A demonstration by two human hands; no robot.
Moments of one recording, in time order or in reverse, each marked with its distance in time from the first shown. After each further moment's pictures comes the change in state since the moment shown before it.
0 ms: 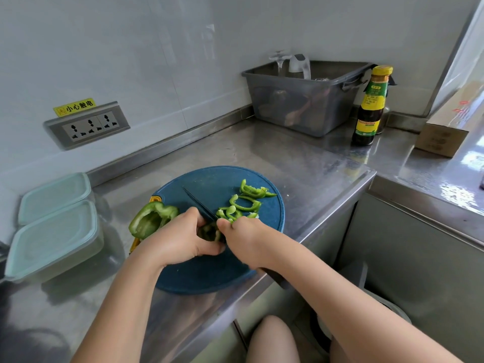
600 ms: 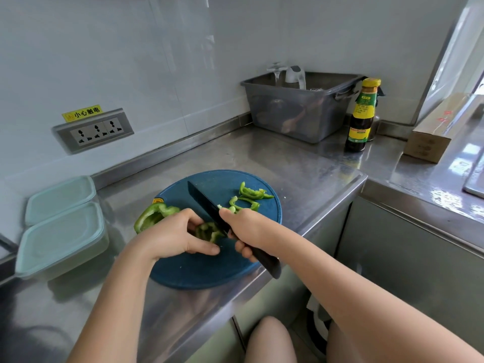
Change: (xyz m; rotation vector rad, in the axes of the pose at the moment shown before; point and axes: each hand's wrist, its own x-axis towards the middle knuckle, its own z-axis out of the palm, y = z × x) left_hand -0.009 -0.005 -0.016 -0.041 -0.051 -0.033; right_hand 0.005 0.000 -0.007 0.616 -0.085 0.366
